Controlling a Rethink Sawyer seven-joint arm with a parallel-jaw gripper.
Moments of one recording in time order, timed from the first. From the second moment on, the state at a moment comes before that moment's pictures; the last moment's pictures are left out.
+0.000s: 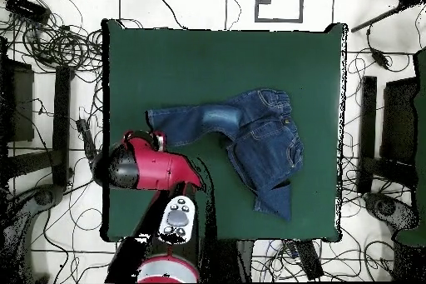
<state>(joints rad) 0.26 -0.53 -0.14 1.75 0.28 0.14 1.68</state>
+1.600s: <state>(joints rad) 0.62 -0.50 -0.16 1.77 0.49 0.14 1.89</state>
